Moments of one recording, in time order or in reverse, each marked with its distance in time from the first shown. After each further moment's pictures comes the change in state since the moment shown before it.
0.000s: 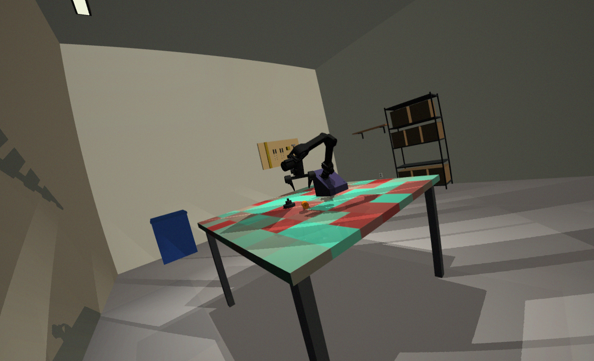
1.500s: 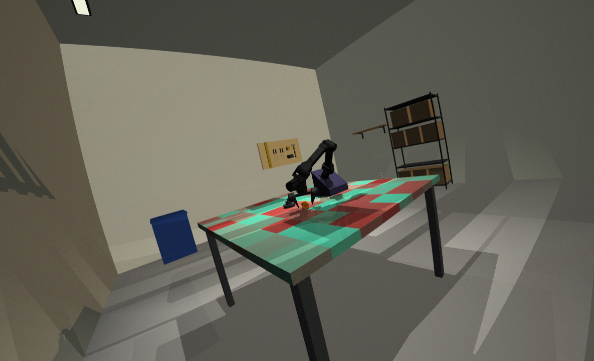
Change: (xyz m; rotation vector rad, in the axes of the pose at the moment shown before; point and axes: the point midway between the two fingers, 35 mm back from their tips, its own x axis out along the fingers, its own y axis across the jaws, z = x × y) arm 0.104 -0.004 -0.029 -0.018 -0.026 -0.040
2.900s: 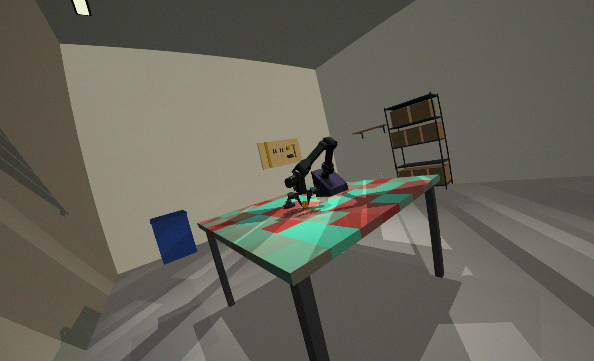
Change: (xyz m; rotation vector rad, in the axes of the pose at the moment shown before) arm -0.001 0.001 0.009 0.009 0.151 0.000
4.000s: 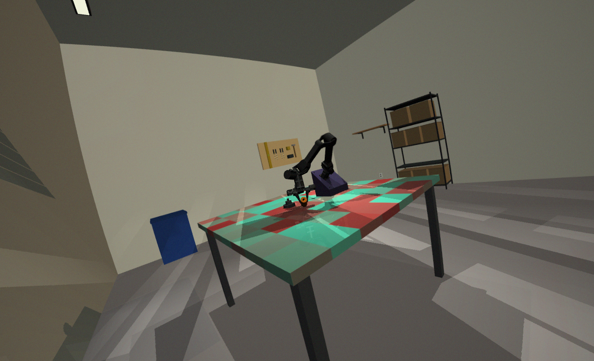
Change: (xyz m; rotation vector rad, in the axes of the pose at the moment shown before) arm -0.005 0.001 0.035 -0.005 0.564 0.005
